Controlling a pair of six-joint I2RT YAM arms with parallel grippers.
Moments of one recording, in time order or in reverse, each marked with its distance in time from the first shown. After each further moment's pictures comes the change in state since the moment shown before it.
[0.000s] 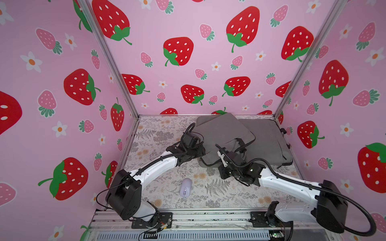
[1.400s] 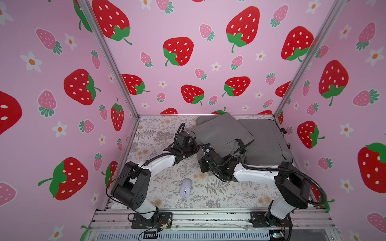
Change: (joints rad) left arm 0.141 0.096 -0.137 0.391 0.214 -0.107; right arm 0.035 0.321 0.129 0.401 0.106 0.167
